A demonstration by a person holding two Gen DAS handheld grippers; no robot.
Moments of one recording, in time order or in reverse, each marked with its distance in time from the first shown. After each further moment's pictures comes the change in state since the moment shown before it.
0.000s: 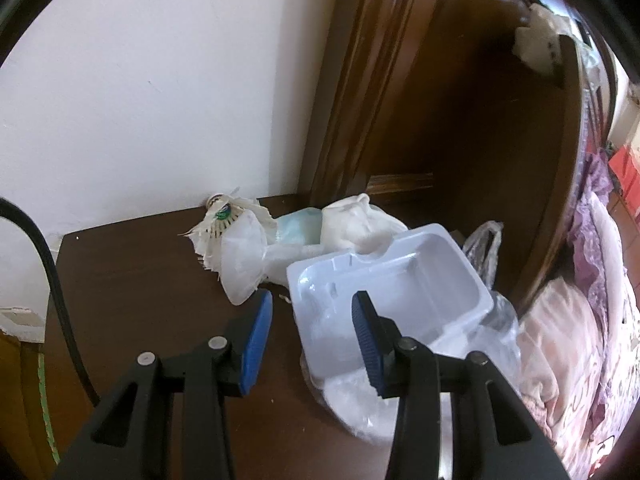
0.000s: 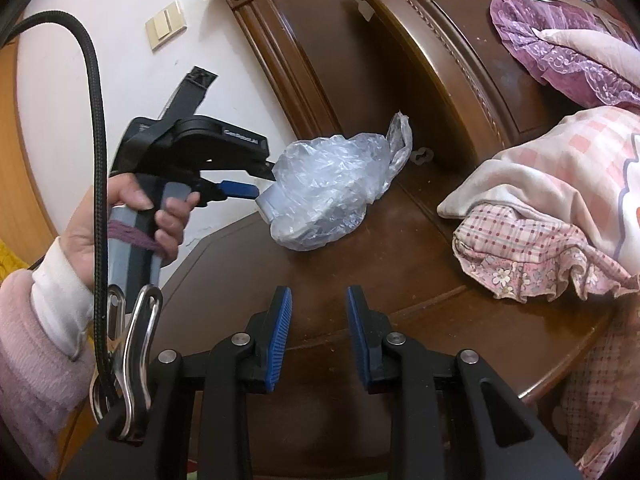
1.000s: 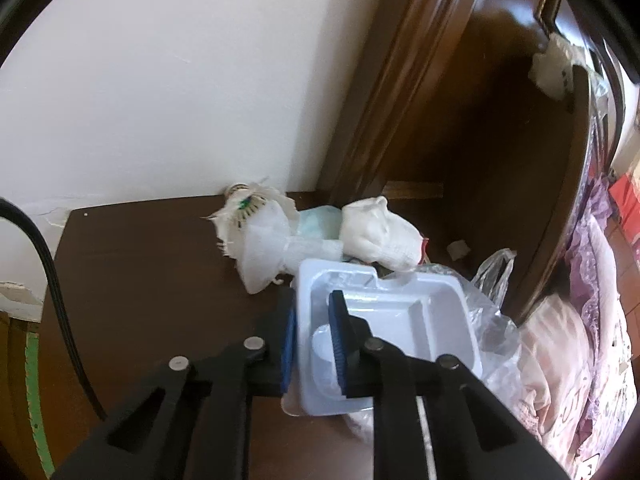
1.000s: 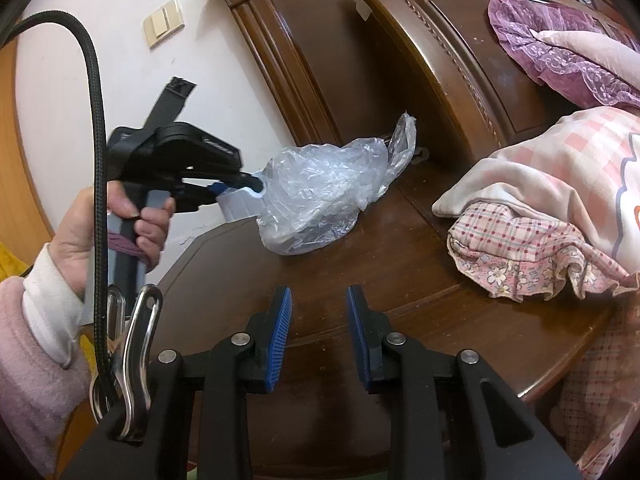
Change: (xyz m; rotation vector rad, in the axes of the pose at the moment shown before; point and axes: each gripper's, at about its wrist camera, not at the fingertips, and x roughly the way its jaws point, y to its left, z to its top) left arm 0.004 0.016 -0.006 -0.082 -0.023 -0.026; right arm -0.005 0.008 -0.003 -0.002 -0.006 -0.032
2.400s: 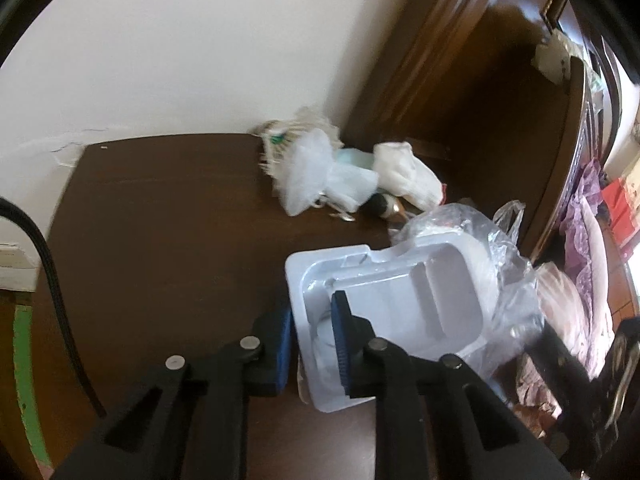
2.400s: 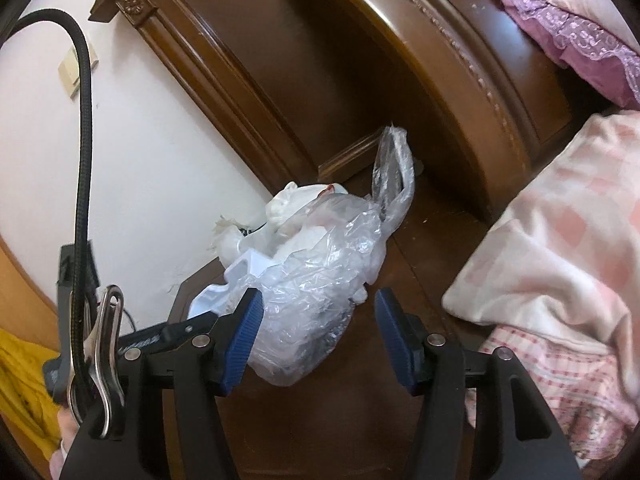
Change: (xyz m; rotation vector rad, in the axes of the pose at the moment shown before) left arm -0.020 0.046 -0.052 -0.037 0.067 -0.042; right arm 0.072 -0.028 0.095 0.195 0.133 -0.008
